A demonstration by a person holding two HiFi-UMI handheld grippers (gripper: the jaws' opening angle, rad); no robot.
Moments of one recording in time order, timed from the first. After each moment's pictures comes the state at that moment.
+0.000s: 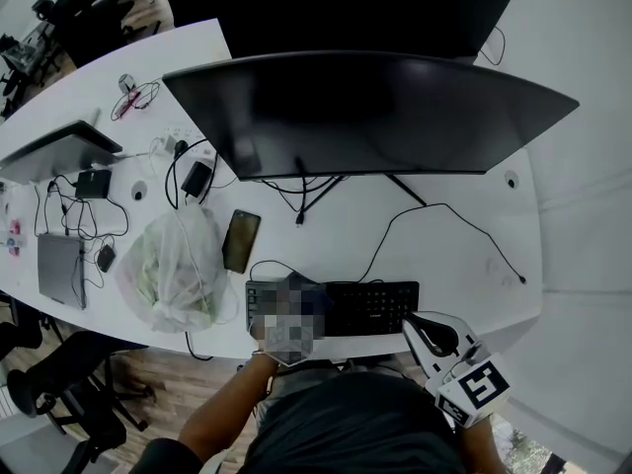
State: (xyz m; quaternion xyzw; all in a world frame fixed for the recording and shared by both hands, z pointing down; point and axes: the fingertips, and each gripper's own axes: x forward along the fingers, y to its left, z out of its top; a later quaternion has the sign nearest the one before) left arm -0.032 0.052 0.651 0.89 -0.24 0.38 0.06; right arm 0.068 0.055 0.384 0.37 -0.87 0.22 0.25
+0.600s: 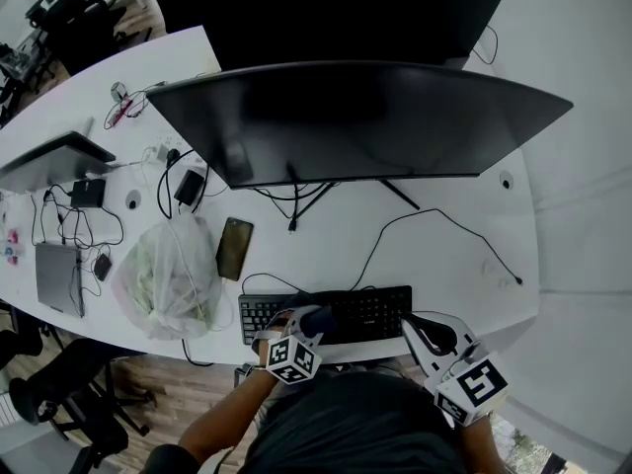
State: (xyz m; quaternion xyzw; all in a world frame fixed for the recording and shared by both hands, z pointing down) left arm -0.007 0.089 0.648 0.90 -0.19 0.38 0.05; right arm 0.083 0.044 0.385 0.37 -0.86 0.22 0.25
